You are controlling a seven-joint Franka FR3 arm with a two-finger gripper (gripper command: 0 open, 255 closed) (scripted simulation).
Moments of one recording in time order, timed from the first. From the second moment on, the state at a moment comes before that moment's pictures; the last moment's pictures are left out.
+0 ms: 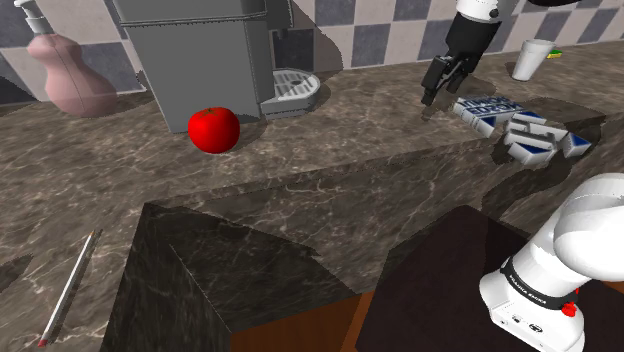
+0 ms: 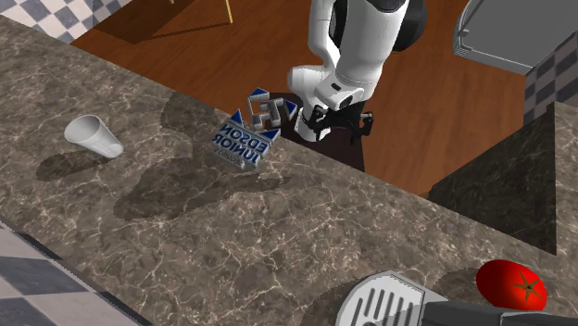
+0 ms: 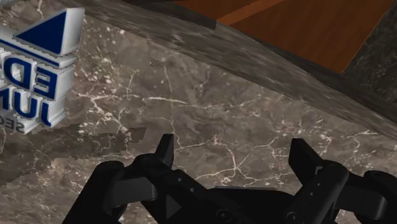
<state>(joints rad) 0.00 -0.76 0.07 -2.32 -0.02 1.72 0.13</state>
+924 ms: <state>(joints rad) -0.10 -0.99 -0.15 -2.52 -0.14 1.61 -0.04</state>
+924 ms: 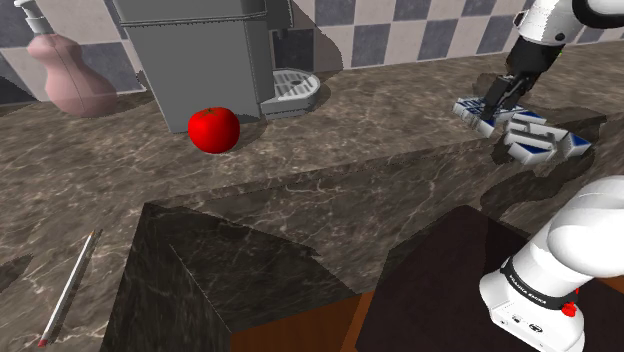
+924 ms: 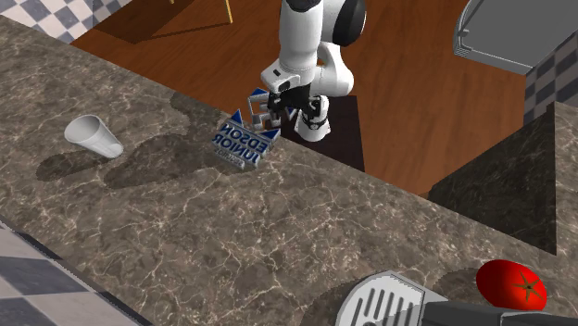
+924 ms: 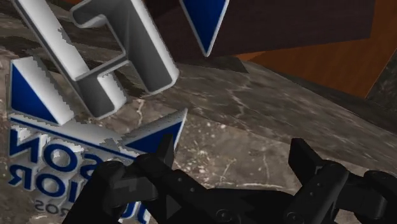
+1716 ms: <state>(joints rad) -0.23 -1.12 -0.33 -2.63 -0.31 1.56 -0.19</state>
